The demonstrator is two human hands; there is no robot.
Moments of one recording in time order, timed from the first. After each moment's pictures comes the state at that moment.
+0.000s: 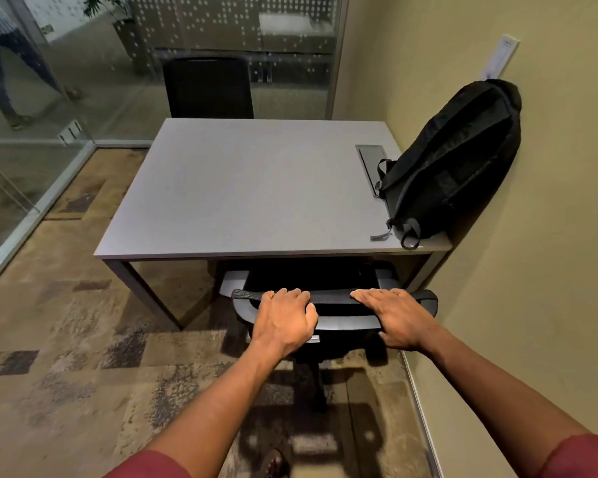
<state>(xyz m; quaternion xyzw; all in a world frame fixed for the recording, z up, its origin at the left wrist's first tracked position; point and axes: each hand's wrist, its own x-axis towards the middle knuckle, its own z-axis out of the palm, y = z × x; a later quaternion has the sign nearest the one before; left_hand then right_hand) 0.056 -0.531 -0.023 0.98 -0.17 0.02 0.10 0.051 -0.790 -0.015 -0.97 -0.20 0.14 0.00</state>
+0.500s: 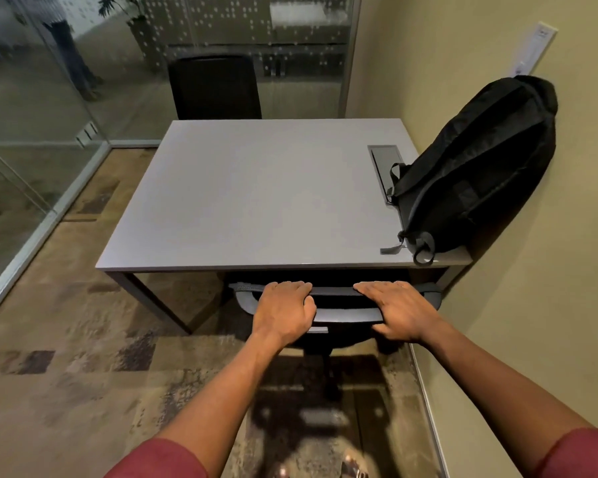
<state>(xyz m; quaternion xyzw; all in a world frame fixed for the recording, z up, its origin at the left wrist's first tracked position) 0.139 -0.550 -0.025 0.98 -0.17 0.01 0.13 0.143 -0.817 -0.025 -0.97 -0.22 0.12 0.01</state>
